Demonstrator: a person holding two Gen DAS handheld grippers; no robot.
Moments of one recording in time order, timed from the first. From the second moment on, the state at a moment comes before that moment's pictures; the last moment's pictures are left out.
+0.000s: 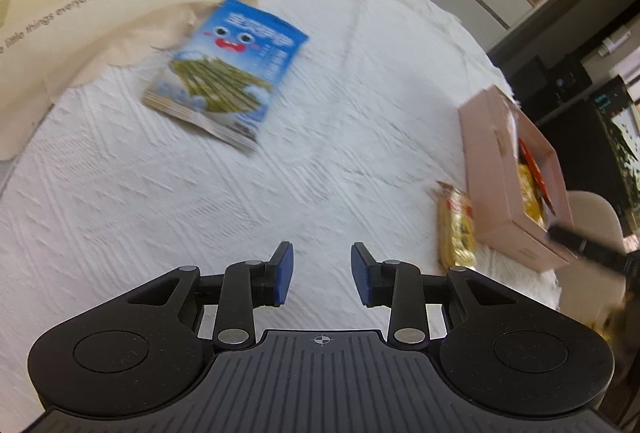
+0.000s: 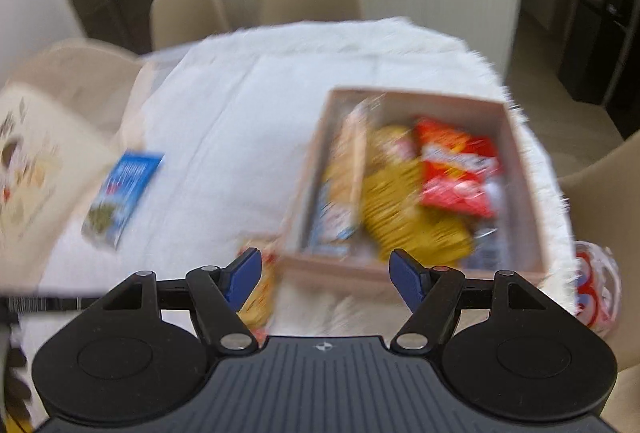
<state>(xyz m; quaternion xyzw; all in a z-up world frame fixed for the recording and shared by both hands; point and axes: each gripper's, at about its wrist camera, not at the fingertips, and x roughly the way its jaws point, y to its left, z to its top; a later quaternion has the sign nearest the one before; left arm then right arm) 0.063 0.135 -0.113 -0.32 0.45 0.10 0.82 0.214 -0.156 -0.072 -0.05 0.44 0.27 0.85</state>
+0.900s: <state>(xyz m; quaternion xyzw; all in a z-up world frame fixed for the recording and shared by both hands) 0.020 0.222 -0.112 -0.25 0.47 0.26 0.81 0.223 0.096 -0.125 -0.01 0.50 0.36 0.79</state>
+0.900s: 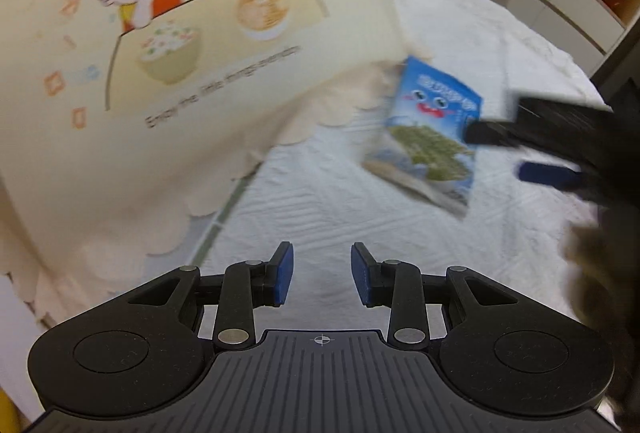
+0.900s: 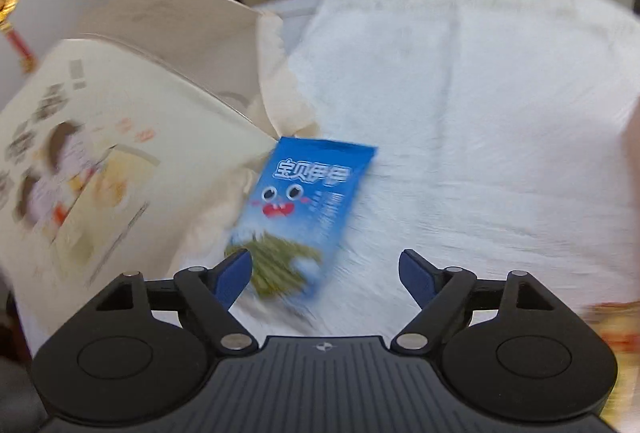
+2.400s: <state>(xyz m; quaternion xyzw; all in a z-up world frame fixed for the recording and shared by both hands) 0.195 -0.013 -0.123 -0.13 0.52 0.03 0.84 0.096 -0.177 -0.140 -0.12 0.45 0.30 0.83</state>
